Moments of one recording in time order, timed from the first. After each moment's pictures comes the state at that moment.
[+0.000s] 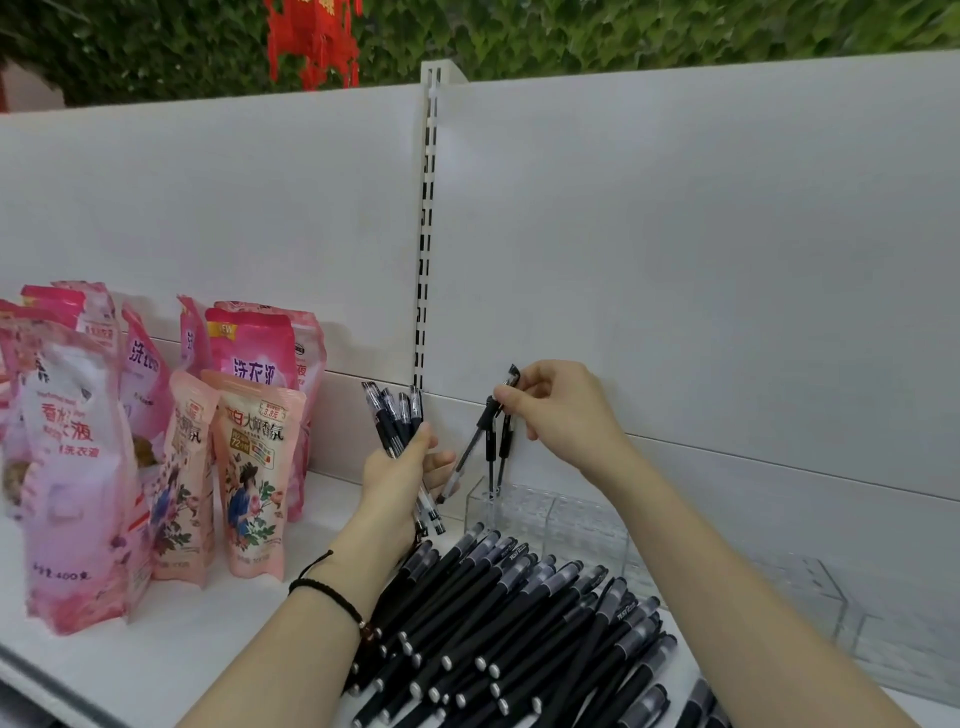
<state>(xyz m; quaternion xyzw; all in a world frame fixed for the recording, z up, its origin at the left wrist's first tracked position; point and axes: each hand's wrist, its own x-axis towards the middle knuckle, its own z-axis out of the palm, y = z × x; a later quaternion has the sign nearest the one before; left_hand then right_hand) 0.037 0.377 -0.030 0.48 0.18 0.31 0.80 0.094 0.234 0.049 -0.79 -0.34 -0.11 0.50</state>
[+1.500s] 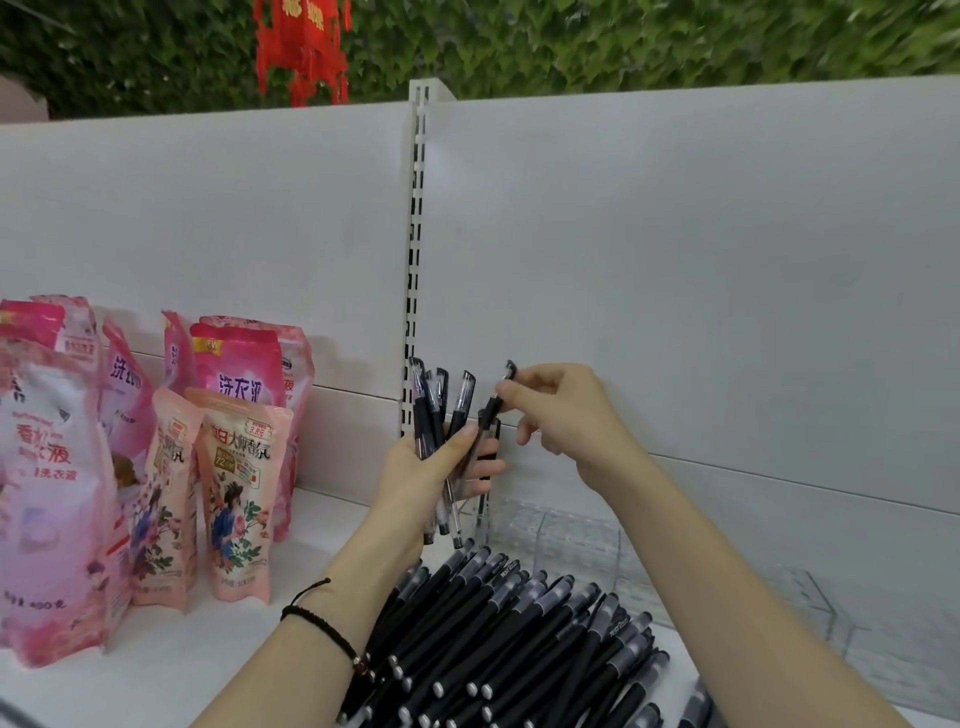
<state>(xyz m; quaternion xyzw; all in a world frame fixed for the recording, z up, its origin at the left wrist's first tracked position) 0.024 0.348 -0.007 0.56 0.01 0.30 0.77 0.083 0.224 0.065 -0.74 -0.33 -0.04 0.59</state>
